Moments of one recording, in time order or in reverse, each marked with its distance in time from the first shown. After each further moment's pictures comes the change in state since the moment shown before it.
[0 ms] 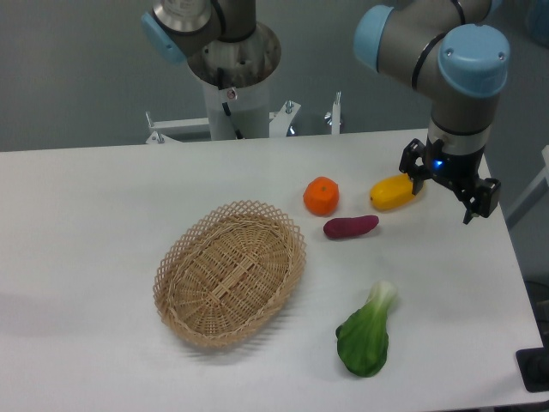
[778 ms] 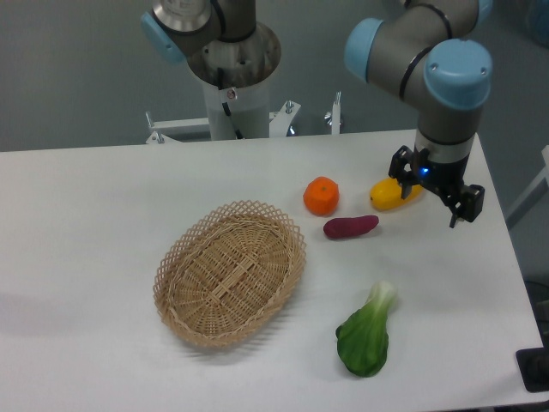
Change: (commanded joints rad) arm -0.008 0.008 -0.196 0.201 0.009 -0.002
